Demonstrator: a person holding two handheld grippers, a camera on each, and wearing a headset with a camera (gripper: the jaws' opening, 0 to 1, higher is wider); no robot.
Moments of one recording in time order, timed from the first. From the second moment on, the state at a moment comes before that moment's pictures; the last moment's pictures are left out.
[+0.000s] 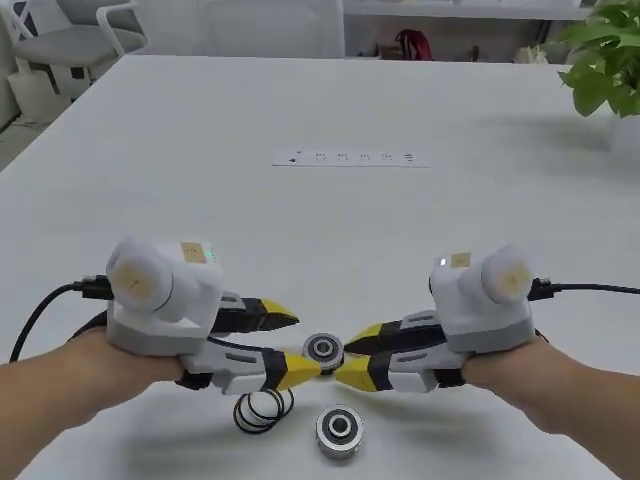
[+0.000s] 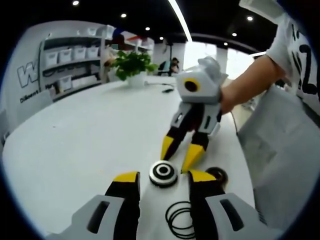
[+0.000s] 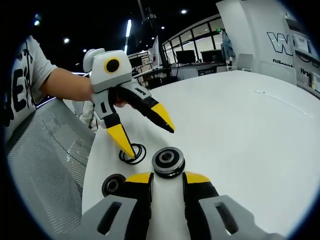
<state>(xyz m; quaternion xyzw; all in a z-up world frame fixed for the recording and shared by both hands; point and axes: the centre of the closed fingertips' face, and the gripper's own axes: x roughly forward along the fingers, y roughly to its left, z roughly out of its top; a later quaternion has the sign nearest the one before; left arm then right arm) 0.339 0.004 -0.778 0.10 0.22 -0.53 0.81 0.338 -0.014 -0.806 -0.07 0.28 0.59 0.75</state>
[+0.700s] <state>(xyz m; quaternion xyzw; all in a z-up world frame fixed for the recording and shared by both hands) 0.342 -0.010 -0.790 0.11 0.23 -0.53 0.81 0.338 -0.013 -0.805 -0.06 0.27 0.59 0.76</state>
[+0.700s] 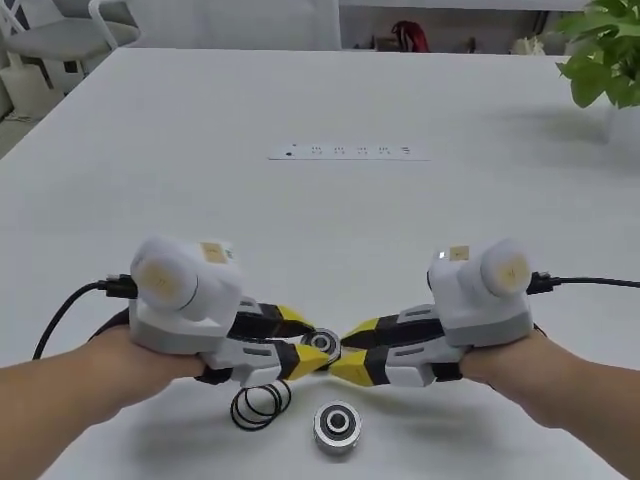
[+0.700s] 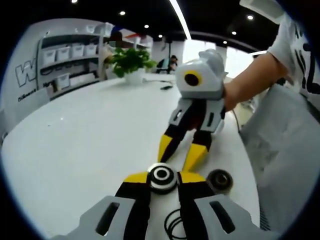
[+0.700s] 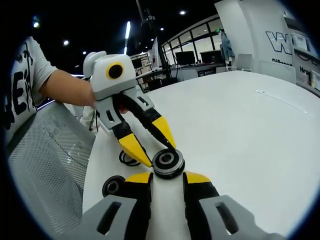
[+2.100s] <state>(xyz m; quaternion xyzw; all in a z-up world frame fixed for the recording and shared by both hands) 0.343 -0.011 -0.791 0.15 0.21 -0.52 0.81 0.339 -0.014 -0.809 -0.09 0.26 0.59 0.76</state>
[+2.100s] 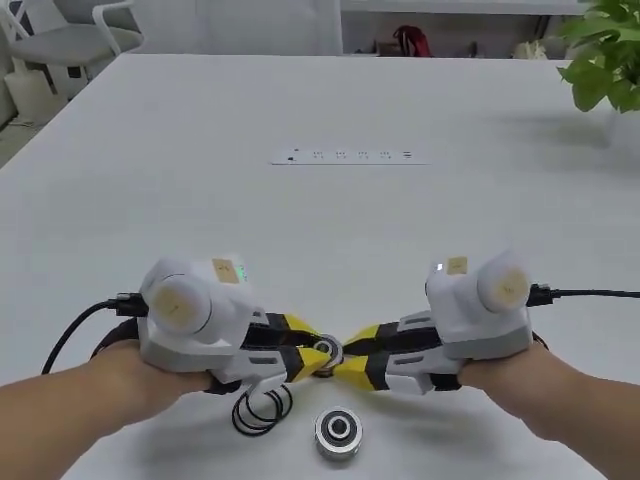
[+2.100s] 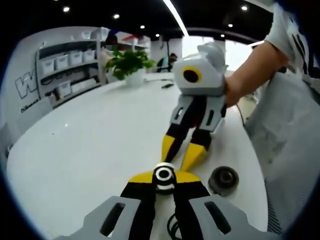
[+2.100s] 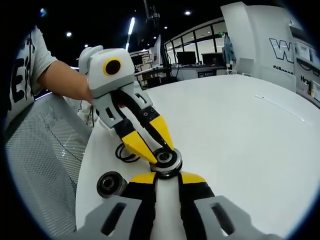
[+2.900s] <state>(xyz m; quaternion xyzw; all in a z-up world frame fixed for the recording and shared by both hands) 0.343 -0.010 -0.792 0.17 0.21 -0.52 0.81 0.353 -0.024 -0.803 -0.01 0.29 0.55 0.78</state>
